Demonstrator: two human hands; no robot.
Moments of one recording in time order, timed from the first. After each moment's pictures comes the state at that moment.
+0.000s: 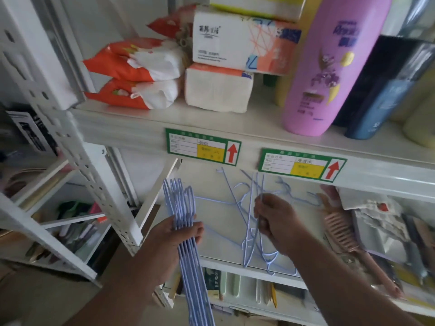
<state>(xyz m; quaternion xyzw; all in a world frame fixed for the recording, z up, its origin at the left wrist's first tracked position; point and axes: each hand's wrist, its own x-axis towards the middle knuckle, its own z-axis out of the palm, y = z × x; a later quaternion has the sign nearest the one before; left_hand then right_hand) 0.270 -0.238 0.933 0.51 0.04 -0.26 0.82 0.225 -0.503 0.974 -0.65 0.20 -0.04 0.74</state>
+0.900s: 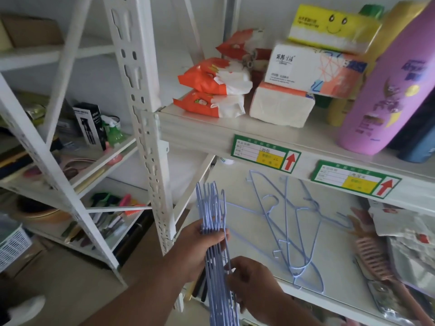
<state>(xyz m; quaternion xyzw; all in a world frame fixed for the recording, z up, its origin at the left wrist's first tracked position) 0.255 -0.217 0.936 0.53 0.03 -0.22 0.82 0.164 -0.379 0.929 -0.83 0.13 0.14 0.52</state>
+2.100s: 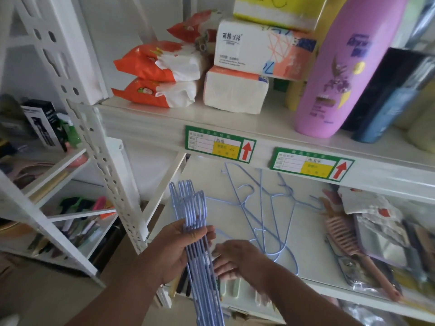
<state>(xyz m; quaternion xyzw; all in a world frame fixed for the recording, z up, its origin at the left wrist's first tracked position) 0.252 -0.233 0.952 0.50 0.03 -0.31 0.81 0.191 -0.423 0.934 -0.66 0.19 0.23 0.68</state>
